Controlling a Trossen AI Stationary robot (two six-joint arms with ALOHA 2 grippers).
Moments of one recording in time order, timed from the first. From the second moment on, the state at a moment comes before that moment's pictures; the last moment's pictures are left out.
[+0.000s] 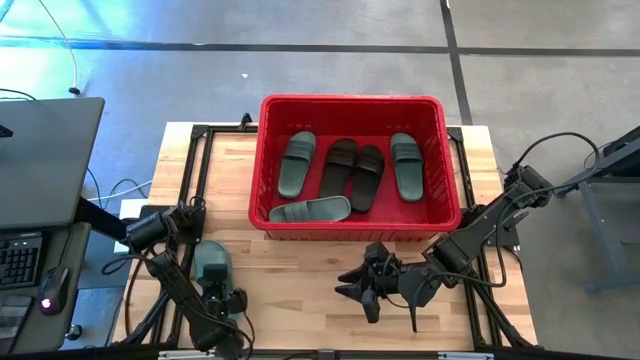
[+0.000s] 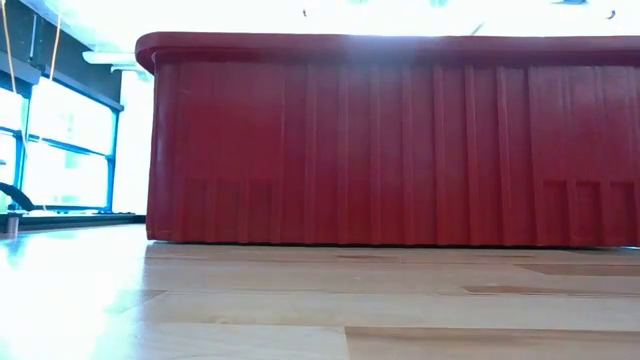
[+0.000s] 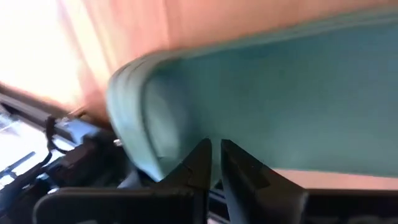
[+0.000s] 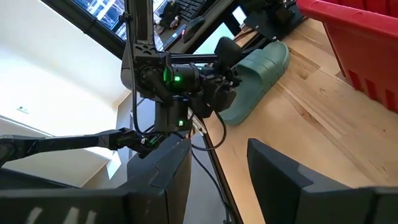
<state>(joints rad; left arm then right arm) -0.86 2.03 1.43 -1.53 -0.05 -0.99 0.67 1.57 1.40 -0.26 0.55 1.02</state>
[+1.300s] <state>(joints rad) -0.78 2.05 1.29 -1.55 -0.14 -0.95 0.67 1.57 1.40 -0.26 0.55 0.99</state>
